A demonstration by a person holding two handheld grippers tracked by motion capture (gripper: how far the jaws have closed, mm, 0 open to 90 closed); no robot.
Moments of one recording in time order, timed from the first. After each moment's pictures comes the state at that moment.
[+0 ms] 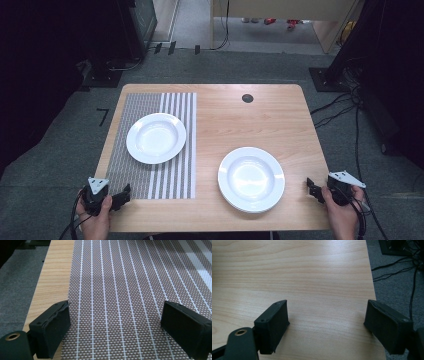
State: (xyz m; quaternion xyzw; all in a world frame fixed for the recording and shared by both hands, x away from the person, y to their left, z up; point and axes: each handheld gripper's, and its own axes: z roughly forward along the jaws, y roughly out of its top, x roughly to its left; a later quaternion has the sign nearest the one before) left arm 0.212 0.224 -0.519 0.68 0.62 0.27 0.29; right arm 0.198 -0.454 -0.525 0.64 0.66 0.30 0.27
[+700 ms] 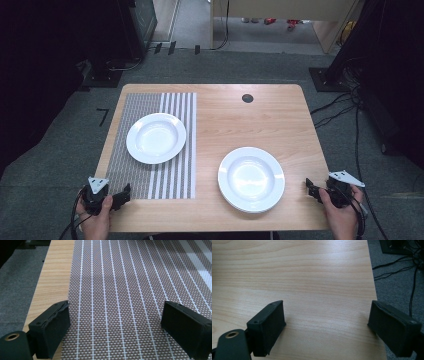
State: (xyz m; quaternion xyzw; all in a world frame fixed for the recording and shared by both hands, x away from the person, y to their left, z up) left arm 0.213 0.224 -0.519 0.68 0.62 0.27 0.29; right arm 0.199 -0.454 -0.526 0.64 0.66 0.30 0.27
